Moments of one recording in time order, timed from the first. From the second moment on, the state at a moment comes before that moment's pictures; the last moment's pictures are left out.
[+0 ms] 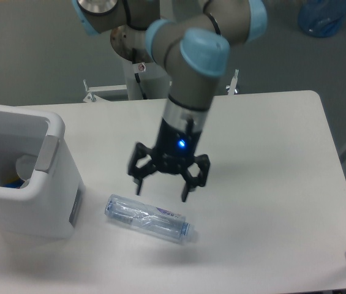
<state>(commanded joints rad) 2.47 -1.91 -1.58 -0.99 1.21 0.26</state>
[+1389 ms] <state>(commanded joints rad) 2.39 -2.21 -1.38 -1.22 1.42 -0.24</state>
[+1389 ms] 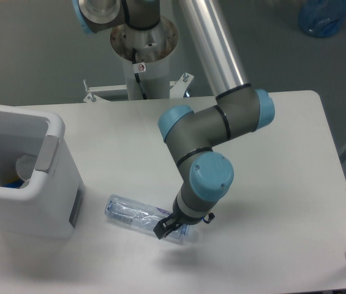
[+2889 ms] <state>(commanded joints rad) 2.33 -2.30 -1.30 -1.23 1.47 -0.35</state>
